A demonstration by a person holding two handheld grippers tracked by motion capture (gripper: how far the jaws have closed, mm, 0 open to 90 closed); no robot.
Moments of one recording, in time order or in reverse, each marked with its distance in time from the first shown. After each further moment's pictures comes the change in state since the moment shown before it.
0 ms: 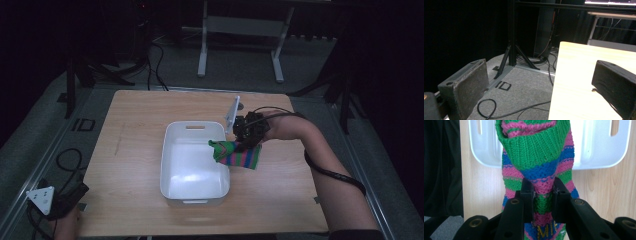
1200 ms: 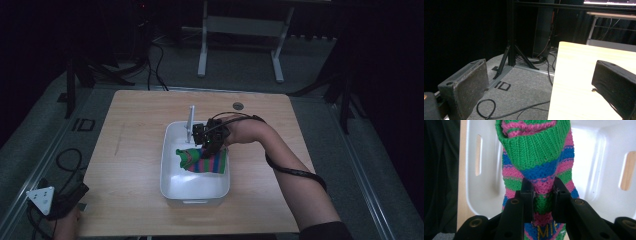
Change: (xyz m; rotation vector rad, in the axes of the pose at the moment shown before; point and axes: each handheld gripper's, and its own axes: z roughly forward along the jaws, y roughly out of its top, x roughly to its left) left arm 0.000 0.000 0.000 -0.001 -0.006 0.000; right arm 0.000 0.085 0.049 0.026 0.042 -0.085
